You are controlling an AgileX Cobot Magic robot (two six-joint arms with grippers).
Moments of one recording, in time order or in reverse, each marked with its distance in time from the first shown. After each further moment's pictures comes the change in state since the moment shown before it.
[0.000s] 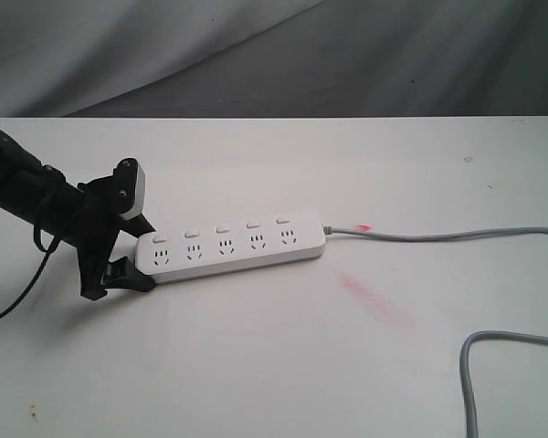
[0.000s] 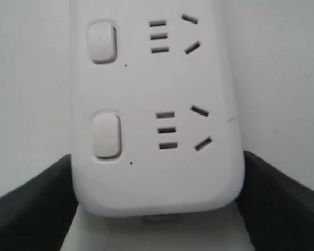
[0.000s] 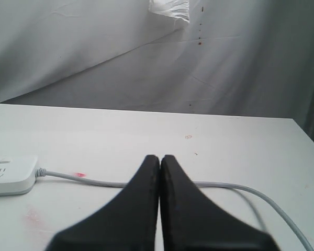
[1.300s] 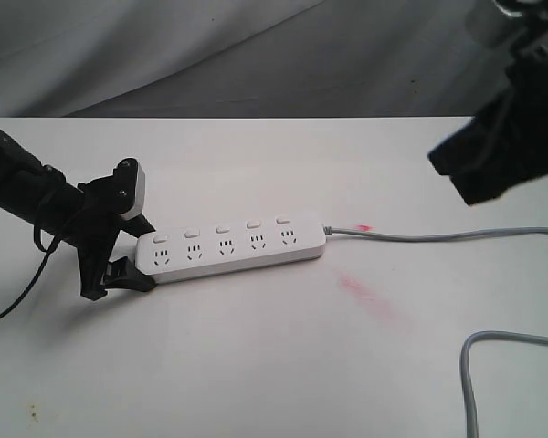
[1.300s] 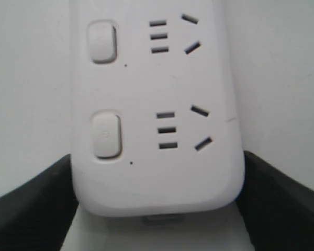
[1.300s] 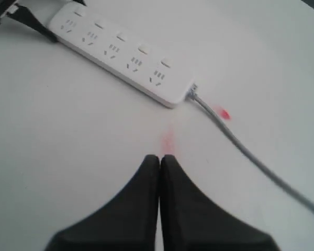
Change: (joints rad) left arm -0.002 0.000 0.000 0.000 0.000 0.000; right arm 0.290 1.188 -1.089 0.238 0.758 -0.483
